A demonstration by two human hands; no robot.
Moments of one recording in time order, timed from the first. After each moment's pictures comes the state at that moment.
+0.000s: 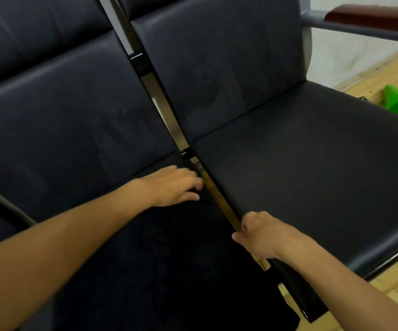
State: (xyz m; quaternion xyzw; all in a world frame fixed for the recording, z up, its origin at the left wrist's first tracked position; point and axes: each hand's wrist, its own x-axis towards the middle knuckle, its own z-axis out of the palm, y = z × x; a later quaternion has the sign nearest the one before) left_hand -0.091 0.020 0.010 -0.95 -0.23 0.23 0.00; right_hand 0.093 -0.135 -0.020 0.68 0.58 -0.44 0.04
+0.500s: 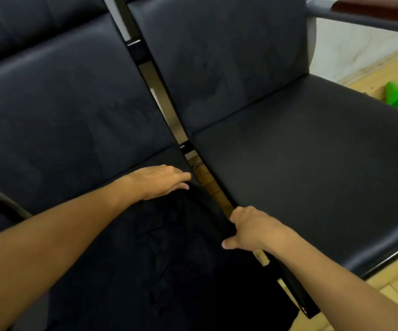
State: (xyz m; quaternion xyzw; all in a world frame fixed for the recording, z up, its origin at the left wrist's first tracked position) left_hand -0.119 0.043 -0.017 -0.95 -0.22 0.20 0.00; right_hand 0.079 -0.117 -0.037 0.66 0.61 -0.43 0.08
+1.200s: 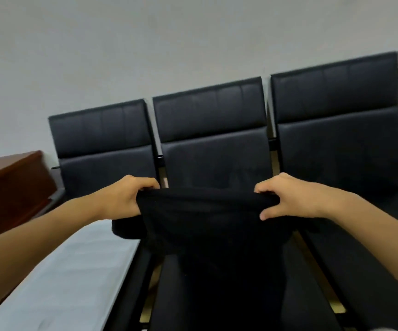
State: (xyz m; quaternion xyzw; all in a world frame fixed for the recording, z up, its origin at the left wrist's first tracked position) left_hand -0.403 -0.248 0.270 -0.83 -0.54 -0.12 -0.07; right_hand -0.025 -0.187 0.232 0.41 0.89 -0.19 -0.09
